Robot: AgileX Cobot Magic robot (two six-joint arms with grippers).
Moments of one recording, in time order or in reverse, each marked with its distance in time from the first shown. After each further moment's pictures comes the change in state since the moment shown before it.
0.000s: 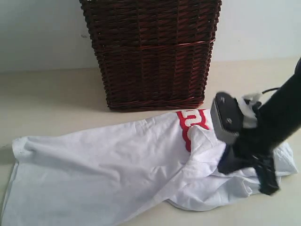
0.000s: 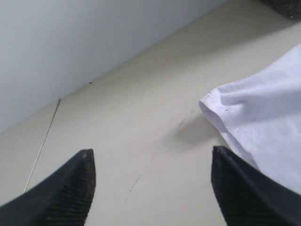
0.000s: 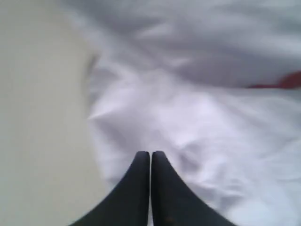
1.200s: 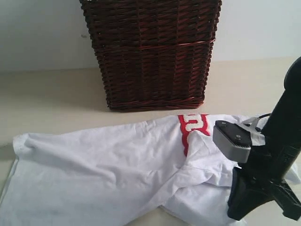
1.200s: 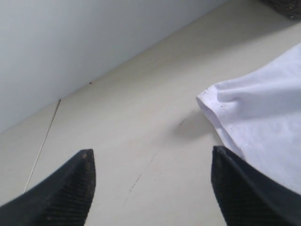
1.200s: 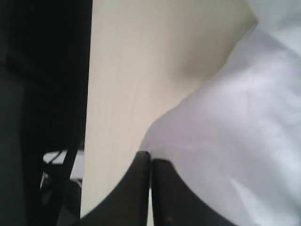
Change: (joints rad) left arm 0.000 0.000 0.000 0.000 0.000 0.000; right arm -0.002 0.093 -0.004 0.014 0.332 -0.001
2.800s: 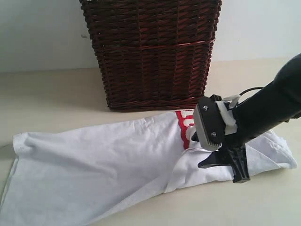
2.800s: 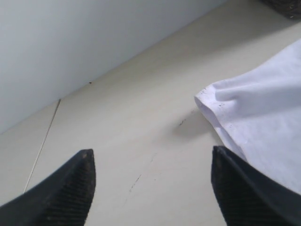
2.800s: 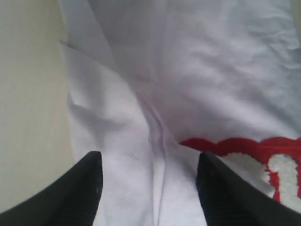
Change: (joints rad) left arm 0.000 0.000 0.000 0.000 0.000 0.000; right arm 0.071 0.008 0.000 0.236 -0.605 -0.457
